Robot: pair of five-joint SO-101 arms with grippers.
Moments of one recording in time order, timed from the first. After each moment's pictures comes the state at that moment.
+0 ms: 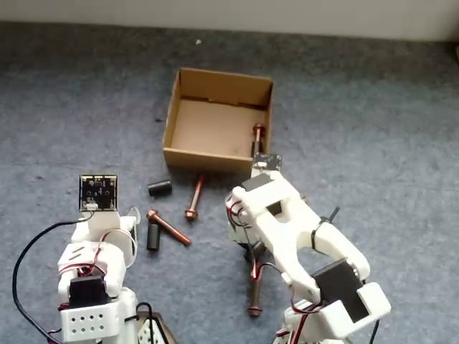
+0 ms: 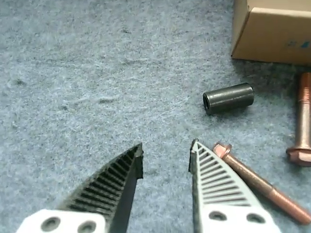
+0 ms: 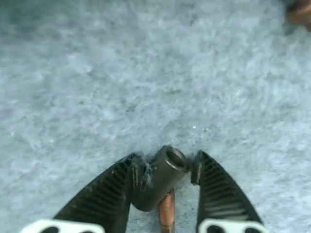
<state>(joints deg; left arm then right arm) -14.6 -99.2 91.9 60.7 -1.4 -31.6 -1.7 40.1 65.9 -31.8</state>
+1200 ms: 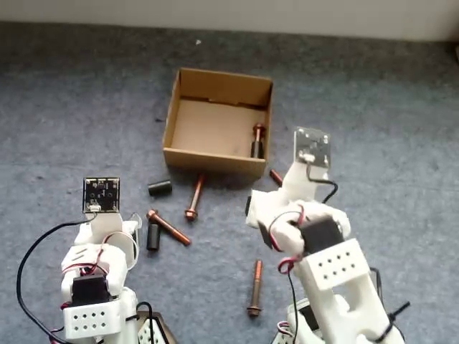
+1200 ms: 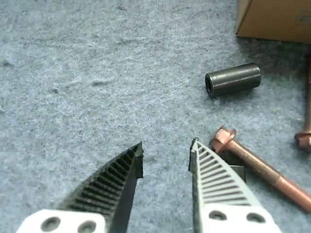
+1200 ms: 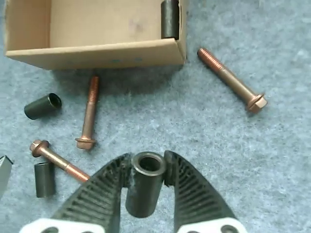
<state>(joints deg) -14.5 -99.4 96.0 60.9 -1.5 -25.8 -53.5 51.6 66.0 -27.0</state>
